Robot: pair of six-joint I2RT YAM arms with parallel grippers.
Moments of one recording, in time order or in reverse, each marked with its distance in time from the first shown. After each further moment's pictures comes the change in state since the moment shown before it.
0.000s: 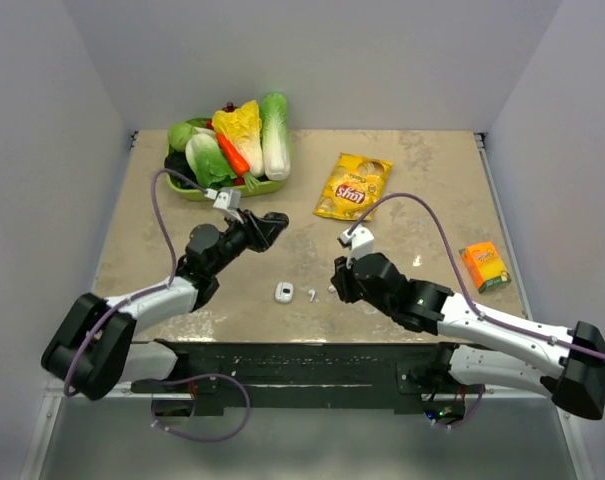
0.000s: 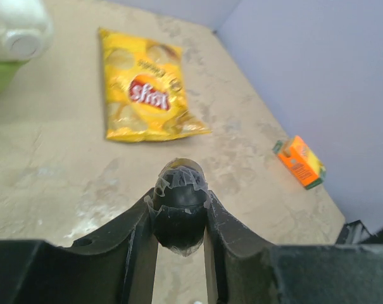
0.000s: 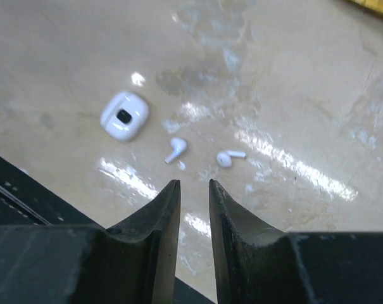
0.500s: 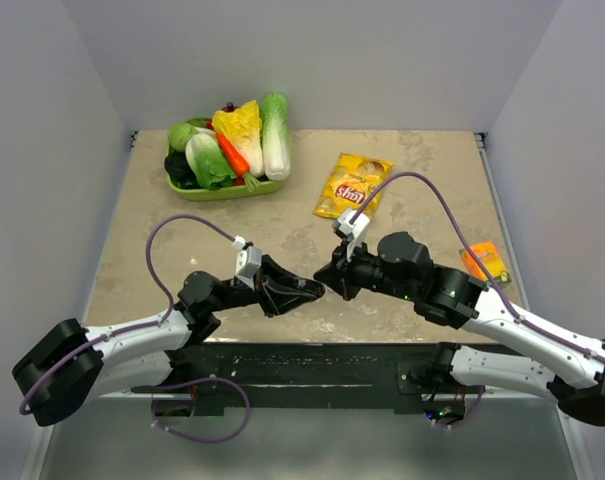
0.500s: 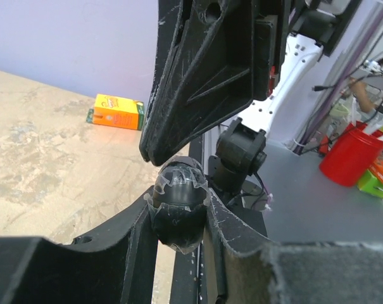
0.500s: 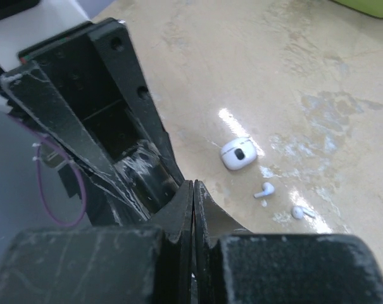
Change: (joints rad) left arm -0.330 -0.189 -0.168 0.272 0.361 0.127; right arm 0.002 -0.048 0.252 -0.105 -0.411 -0.153
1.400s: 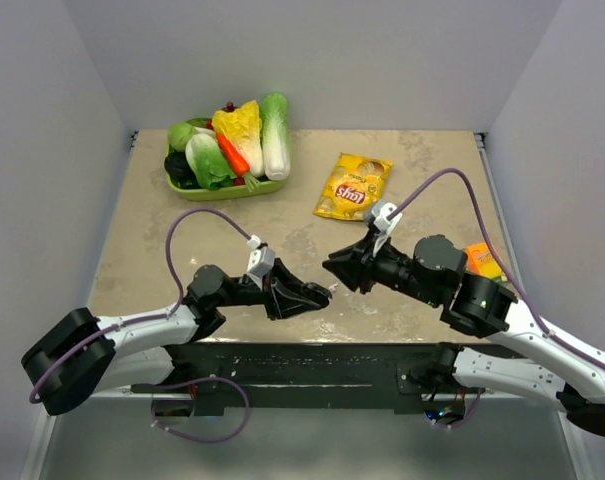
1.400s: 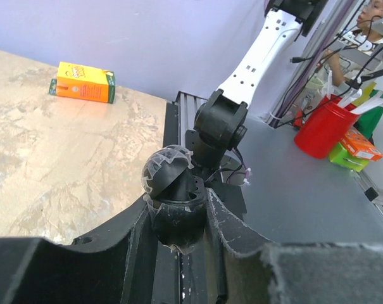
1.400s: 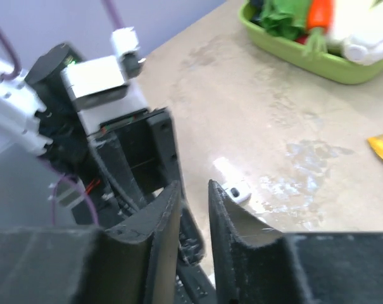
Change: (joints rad) left arm 0.001 0.086 0.043 -0.029 0.128 -0.027; right arm 0.002 -0.124 0.016 0.049 0.059 -0.008
